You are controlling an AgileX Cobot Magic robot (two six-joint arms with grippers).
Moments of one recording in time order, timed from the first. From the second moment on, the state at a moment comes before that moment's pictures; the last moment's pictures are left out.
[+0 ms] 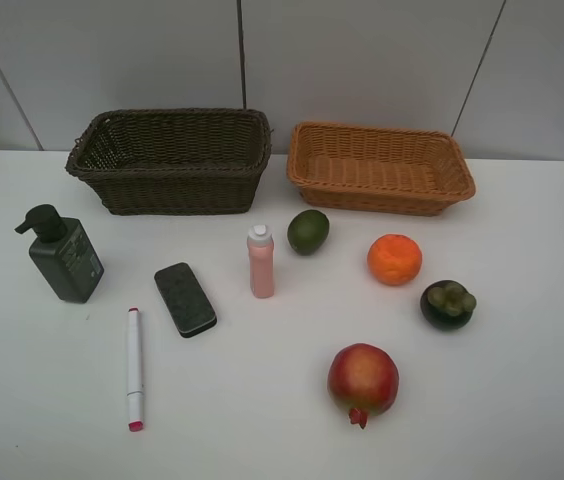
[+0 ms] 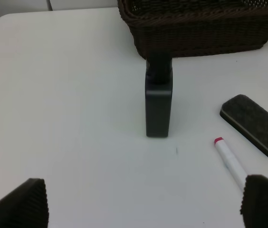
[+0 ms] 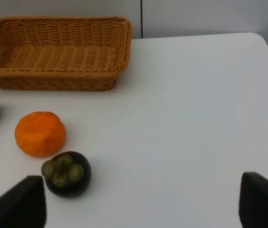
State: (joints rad) left arm -0.06 -0.01 -0.51 0.00 1.07 0.01; right arm 0.07 -0.01 -0.51 -0.13 1.07 0.11
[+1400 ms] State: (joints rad) left arm -0.06 1.35 -0.95 0.00 0.99 -0.04; right arm 0.07 -0.01 -0.51 -0.13 1.07 0.11
